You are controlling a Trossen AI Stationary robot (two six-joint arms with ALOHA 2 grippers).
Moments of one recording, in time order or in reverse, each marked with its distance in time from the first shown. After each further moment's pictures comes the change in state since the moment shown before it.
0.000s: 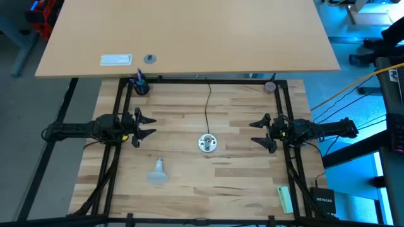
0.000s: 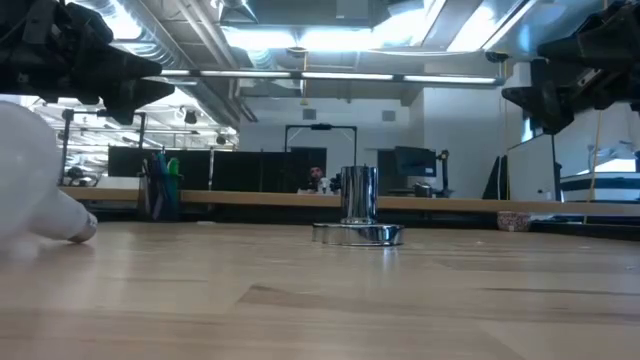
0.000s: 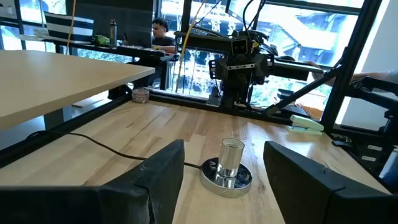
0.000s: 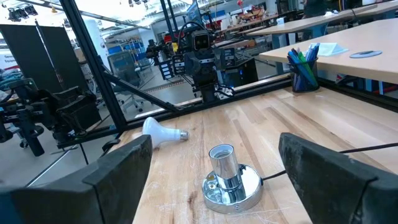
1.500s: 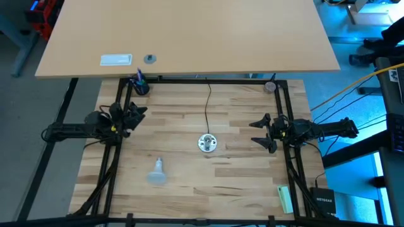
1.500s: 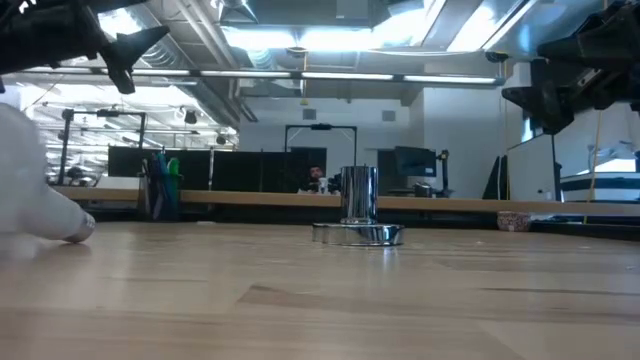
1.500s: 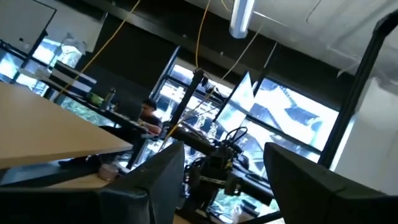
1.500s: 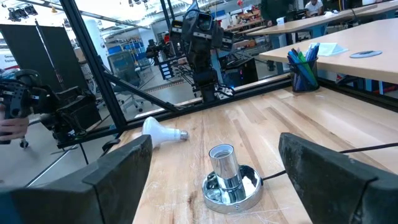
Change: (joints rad) left arm 0.013 0.000 0.000 0.421 -0.088 -0.292; right arm 0.000 0.000 0.000 0.000 0.000 0.000
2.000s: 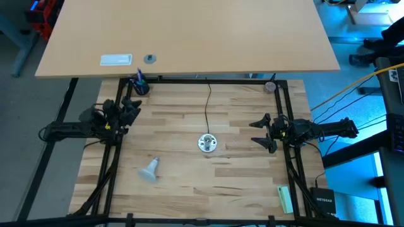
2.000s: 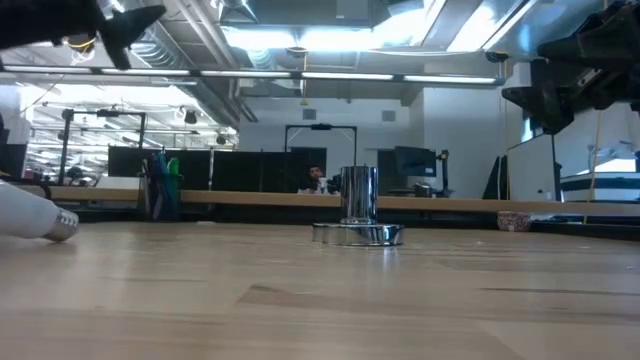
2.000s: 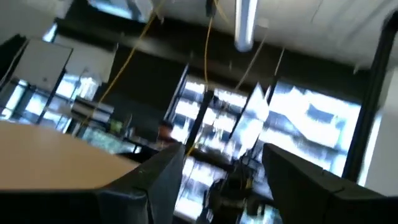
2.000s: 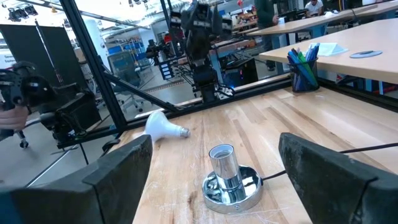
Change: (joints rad) left arm -0.003 0.077 0.134 -0.050 -0.052 0.169; right arm 0.000 0.000 0.000 0.000 0.000 0.000
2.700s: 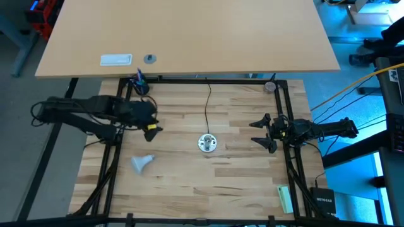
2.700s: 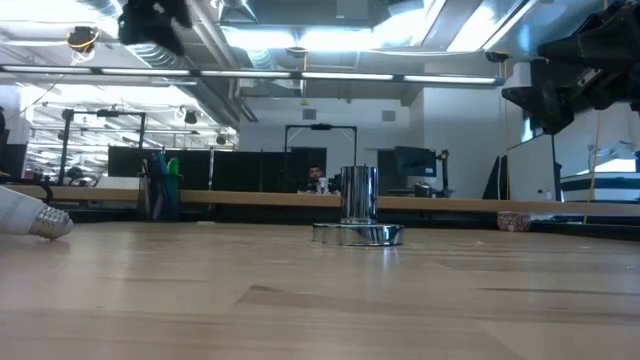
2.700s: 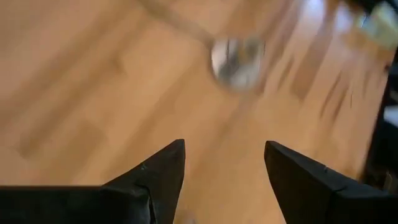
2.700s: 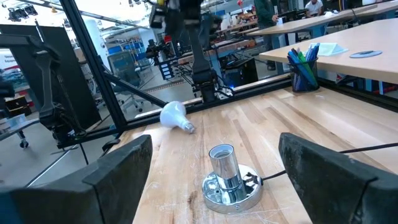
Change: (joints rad) left arm -0.084 0.969 0.969 -1.386 0.168 -0.442; right arm 0.000 0.000 0.000 0.000 0.000 0.000
